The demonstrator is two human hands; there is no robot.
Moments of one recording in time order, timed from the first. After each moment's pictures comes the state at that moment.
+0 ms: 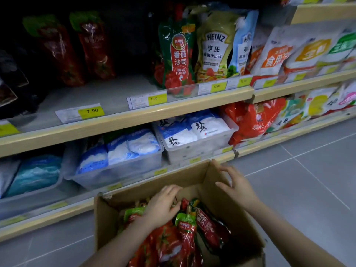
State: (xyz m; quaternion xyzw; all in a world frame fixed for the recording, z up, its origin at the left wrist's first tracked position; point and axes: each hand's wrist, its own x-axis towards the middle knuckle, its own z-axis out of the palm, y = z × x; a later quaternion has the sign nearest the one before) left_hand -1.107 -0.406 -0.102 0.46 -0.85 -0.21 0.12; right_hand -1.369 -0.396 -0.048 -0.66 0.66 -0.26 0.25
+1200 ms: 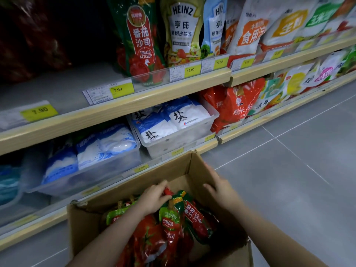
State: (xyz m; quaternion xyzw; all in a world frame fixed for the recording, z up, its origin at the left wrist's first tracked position) left_hand -1.134 -0.442 -0.129 0.48 -0.80 -0.35 0.01; right_hand -1.377 -0.384 -0.099 -0.63 0.68 -0.22 0.31
